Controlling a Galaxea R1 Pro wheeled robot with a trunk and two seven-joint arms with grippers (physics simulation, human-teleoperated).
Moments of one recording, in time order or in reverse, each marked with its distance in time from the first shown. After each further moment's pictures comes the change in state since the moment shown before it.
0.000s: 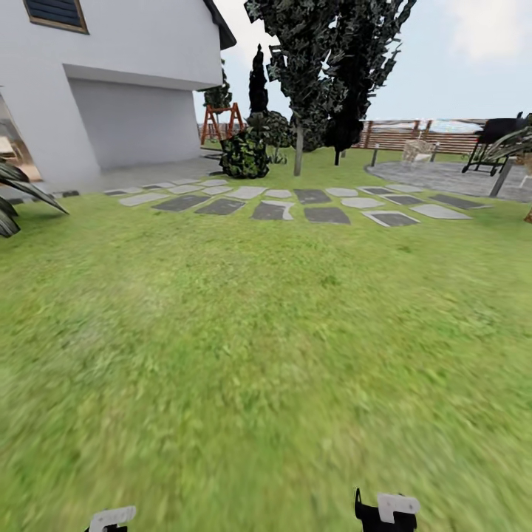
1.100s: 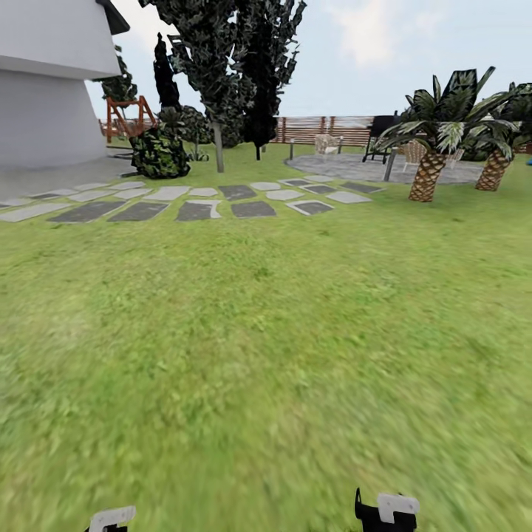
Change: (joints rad) left arm 0.000 0.000 0.000 0.000 0.000 -0.001 0.000; right arm 0.000 0.000 0.000 0.000 0.000 0.000 0.000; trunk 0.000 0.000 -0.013
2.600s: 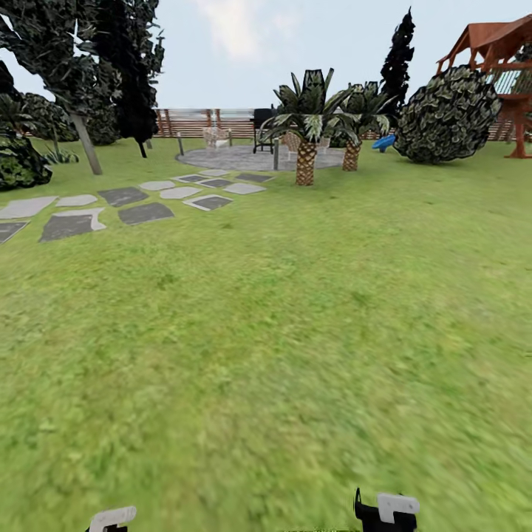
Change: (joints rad) left arm 0.000 0.000 -0.001 0.000 0.000 0.003 0.000; right arm 0.000 0.000 0.000 0.000 0.000 0.000 0.000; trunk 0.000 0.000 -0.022
